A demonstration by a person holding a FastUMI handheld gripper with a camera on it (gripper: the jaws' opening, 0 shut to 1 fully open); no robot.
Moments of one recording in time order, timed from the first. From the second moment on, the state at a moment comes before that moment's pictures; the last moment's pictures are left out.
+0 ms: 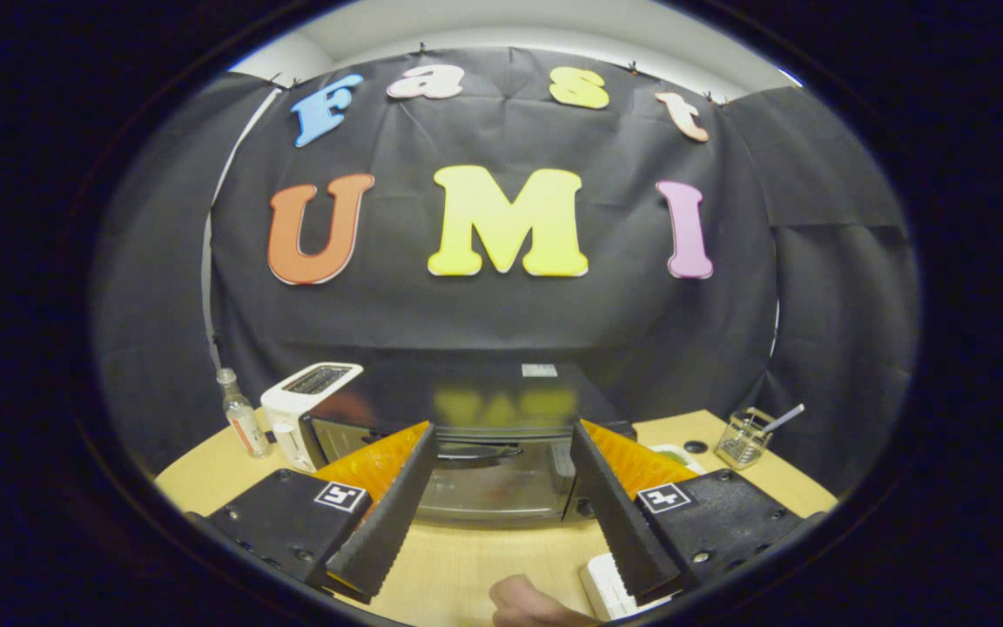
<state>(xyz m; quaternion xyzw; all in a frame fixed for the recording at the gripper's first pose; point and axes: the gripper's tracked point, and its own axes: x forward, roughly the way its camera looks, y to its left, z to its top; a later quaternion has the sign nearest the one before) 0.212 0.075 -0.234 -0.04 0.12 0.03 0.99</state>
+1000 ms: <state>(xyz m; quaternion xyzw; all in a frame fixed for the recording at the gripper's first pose) -0.030 0.050 0.005 -0.07 -0.02 0.05 1.00</state>
